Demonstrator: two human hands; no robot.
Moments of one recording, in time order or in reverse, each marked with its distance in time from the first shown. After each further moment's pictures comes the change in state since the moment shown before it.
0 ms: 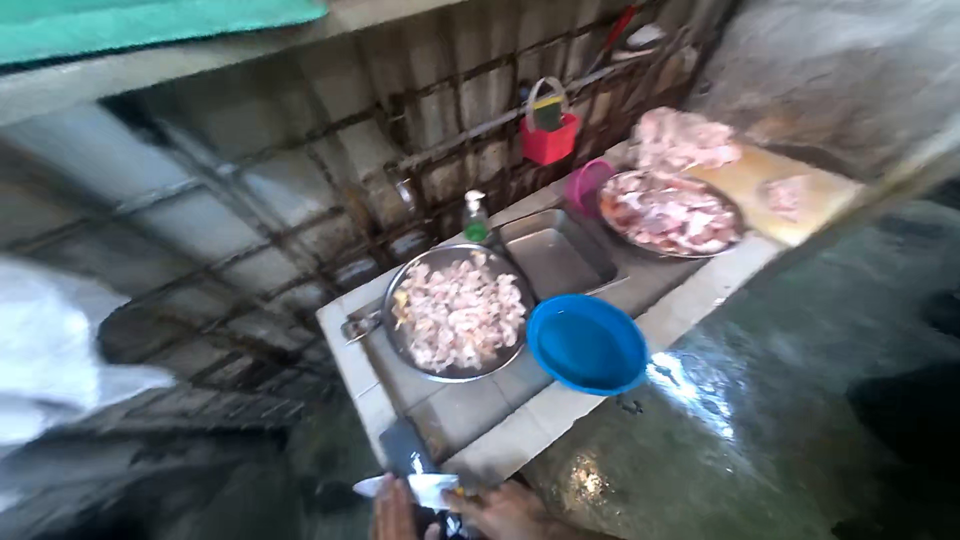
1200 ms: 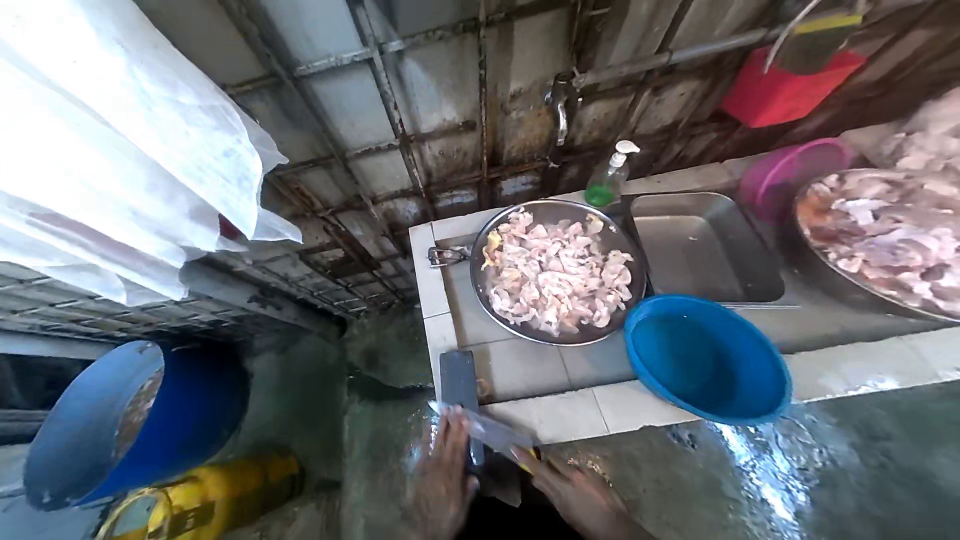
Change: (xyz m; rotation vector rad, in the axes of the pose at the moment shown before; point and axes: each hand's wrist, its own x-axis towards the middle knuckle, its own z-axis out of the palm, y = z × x) left_hand -0.016 0.006 -0.013 0.015 -0.284 0.076; right_hand -0.037 0.047 0.010 -0.079 0.059 -0.057
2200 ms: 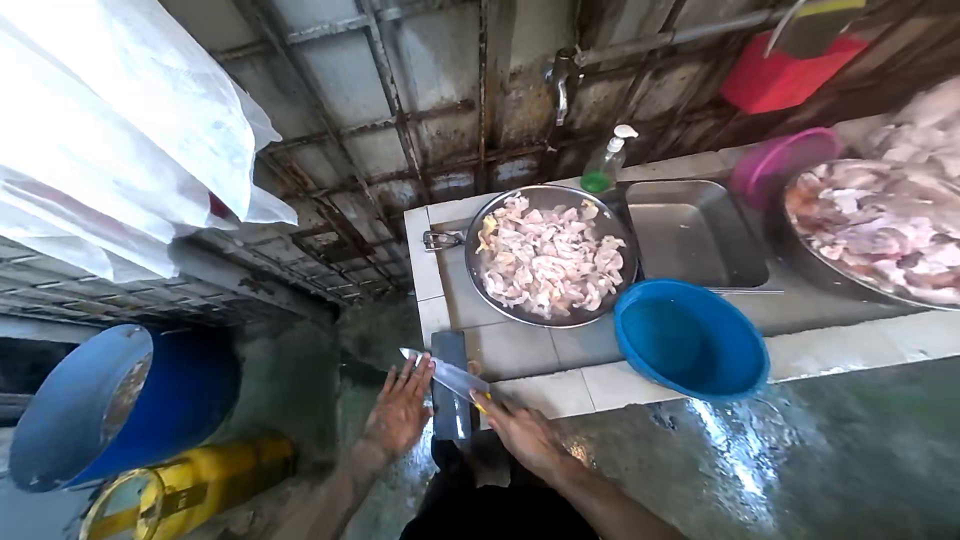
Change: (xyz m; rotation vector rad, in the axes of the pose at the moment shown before) left_hand 0.037 -0.064 -0.046 0.080 -0.195 -0.050; right_hand 0.067 -0.040 -0.005 0.008 -0.066 0.051
